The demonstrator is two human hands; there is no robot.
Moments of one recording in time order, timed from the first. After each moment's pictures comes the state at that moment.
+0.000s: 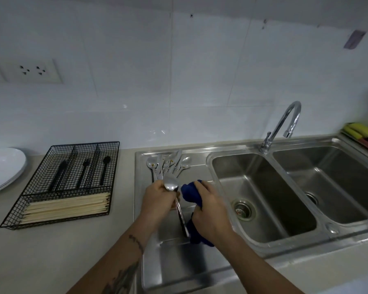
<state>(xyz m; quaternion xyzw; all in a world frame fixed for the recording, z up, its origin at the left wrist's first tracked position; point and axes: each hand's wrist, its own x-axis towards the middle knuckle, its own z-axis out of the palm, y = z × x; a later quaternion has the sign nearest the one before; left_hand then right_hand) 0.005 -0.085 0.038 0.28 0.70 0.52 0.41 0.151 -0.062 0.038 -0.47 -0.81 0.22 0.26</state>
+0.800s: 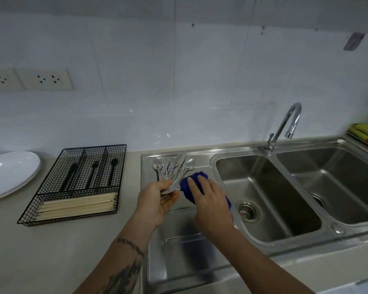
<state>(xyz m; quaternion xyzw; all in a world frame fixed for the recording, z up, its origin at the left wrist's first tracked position) 0.002 -0.111 0.074 0.02 0.53 0.64 0.55 0.148 -0.070 0.038 -0.44 -0.88 0.01 0.18</state>
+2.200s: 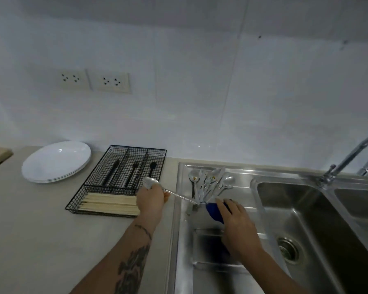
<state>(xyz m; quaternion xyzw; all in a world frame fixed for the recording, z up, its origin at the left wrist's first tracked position) -0.107 -0.091 0.022 -0.03 0.68 0.69 0.26 0.112 -0.027 0.009 -0.38 -0.92 0.05 0.08</state>
